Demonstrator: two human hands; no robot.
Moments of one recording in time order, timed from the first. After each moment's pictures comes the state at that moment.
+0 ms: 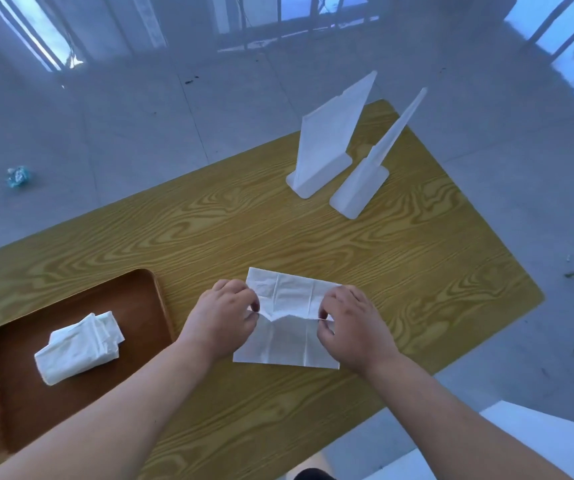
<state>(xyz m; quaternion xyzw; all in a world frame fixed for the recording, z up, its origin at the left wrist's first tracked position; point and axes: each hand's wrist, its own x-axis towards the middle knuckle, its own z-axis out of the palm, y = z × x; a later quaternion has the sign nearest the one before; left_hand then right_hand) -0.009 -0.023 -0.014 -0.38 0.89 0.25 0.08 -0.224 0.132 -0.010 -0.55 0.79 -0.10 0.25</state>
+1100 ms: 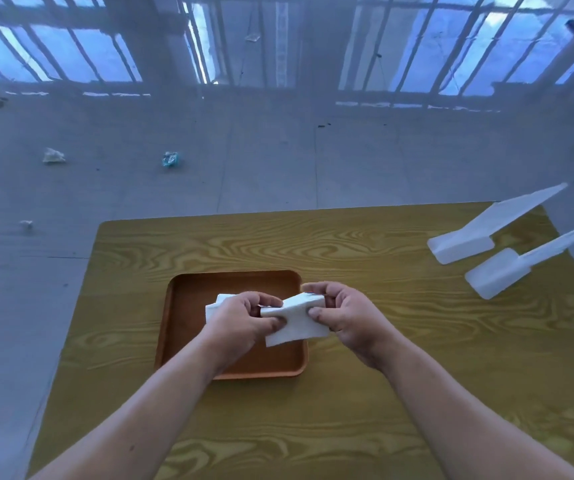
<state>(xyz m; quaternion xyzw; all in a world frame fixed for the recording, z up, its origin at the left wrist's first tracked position) 0.194 -0.041 0.085 -0.60 0.42 0.65 -0.21 -0.025 -0.019 0.099 -0.35 0.57 -0.33 0.67</state>
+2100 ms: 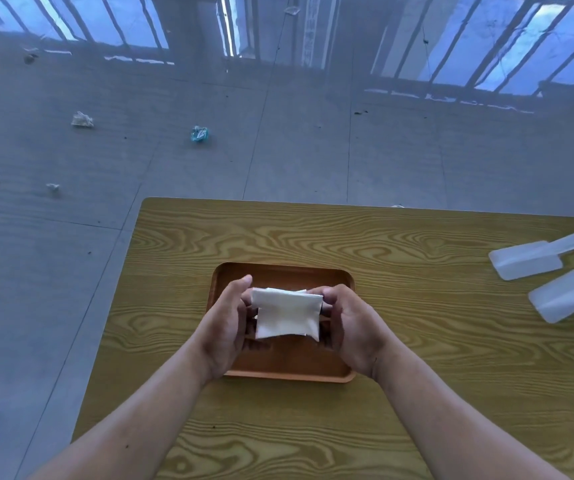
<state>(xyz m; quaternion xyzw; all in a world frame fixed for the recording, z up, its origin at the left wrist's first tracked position) 0.300 -0.056 0.067 -0.54 0.23 0.76 -0.27 0.079 -0.051 0.074 -0.20 0.53 -0.30 0.77</state>
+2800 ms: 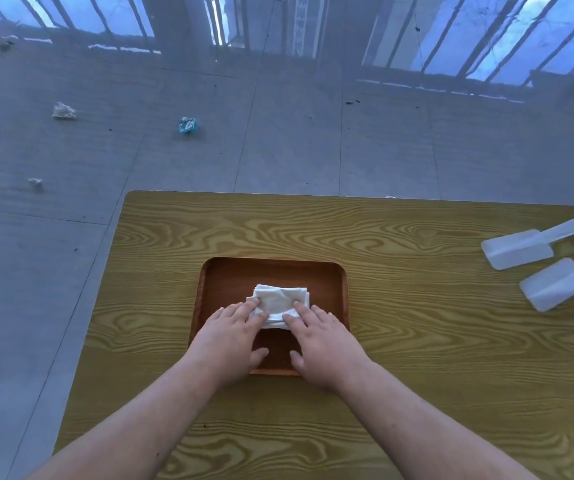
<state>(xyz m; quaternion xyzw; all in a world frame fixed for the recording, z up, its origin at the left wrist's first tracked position) 0.296 -0.040 0.002 -0.54 0.79 0.24 0.16 0.089 -0.020 0.007 -0.76 0.56 0.14 0.30</state>
